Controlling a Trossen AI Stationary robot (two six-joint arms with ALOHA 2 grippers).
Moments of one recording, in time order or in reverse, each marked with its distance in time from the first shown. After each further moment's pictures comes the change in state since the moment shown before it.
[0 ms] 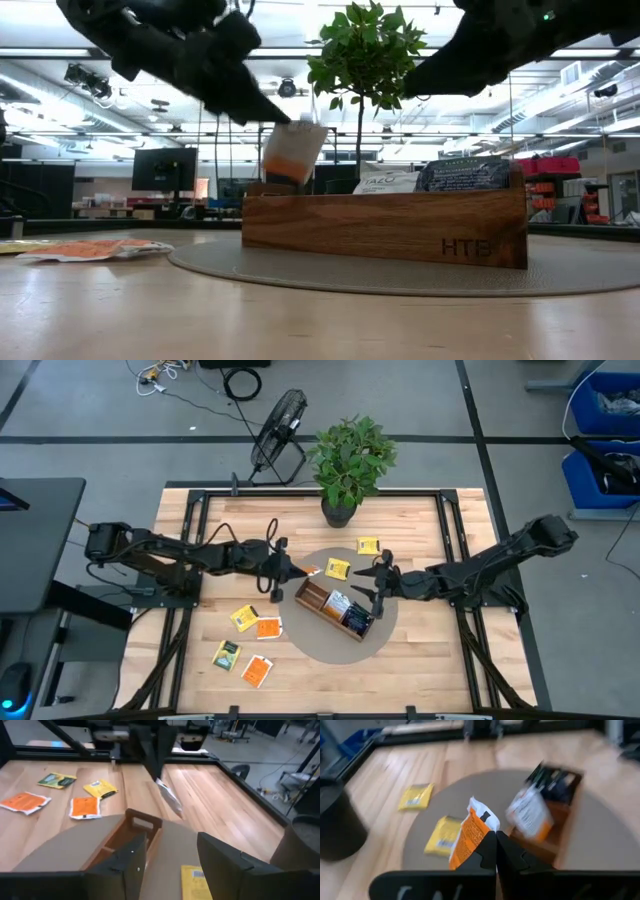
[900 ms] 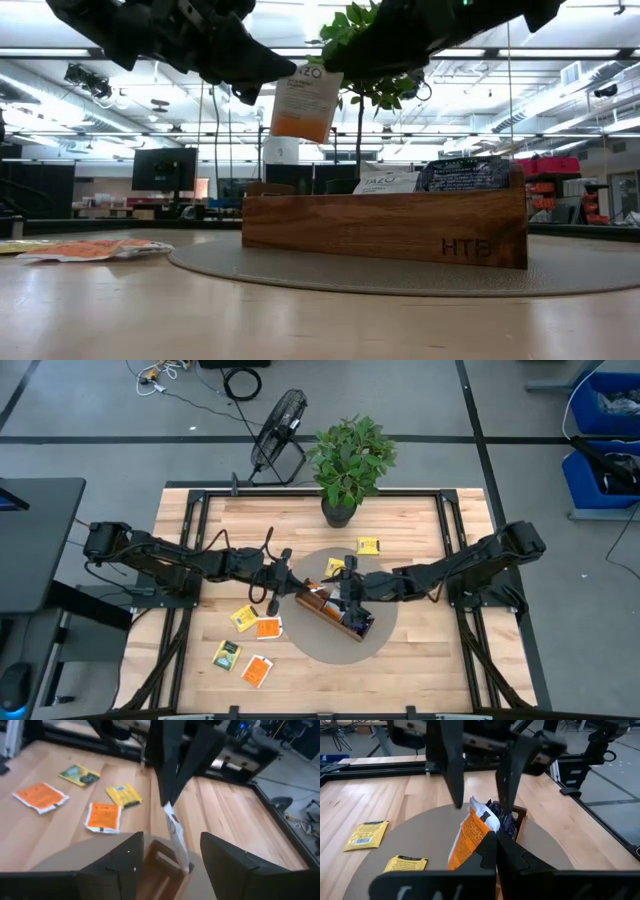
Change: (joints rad) left arm -0.097 -0.009 0.001 0.133 0.077 -0.079; right arm -0.064 0.320 0.322 -0.027 -0.191 -0.205
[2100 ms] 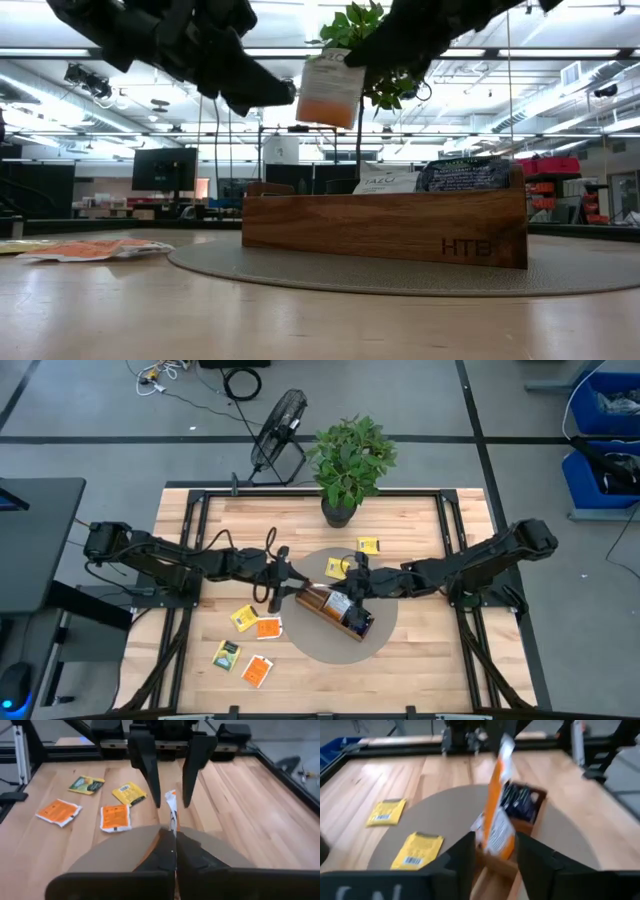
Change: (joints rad) left arm 0.011 0.000 -0.001 -0.088 -0.079 0.005; right arm 0.010 -0.108 0.016 -0.194 -0.010 0.264
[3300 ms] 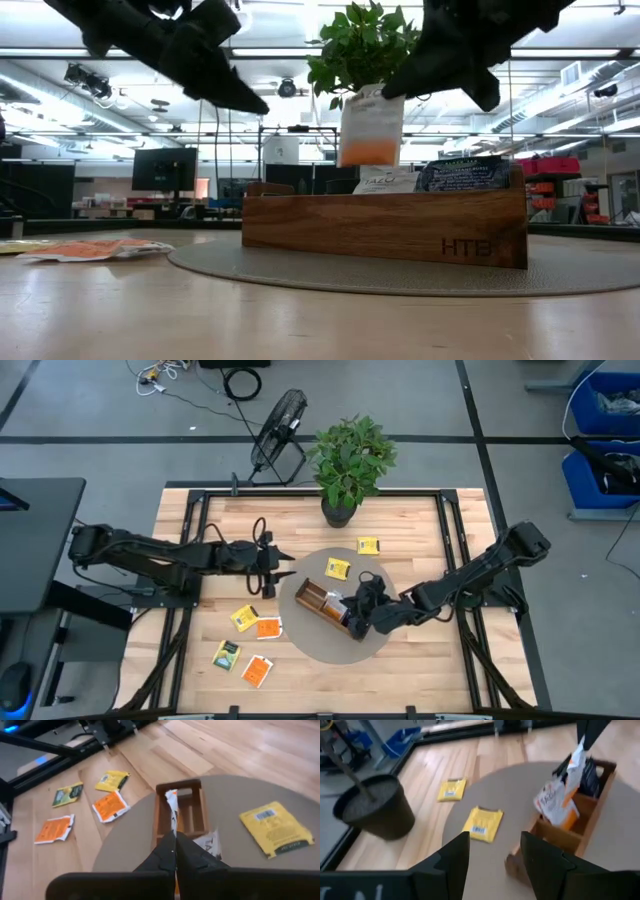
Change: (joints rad) left arm 0.049 -0.166 -0.009 -0.245 -0.214 0.100; right arm 0.197 0.080 -0.001 -0.151 0.314 0.659
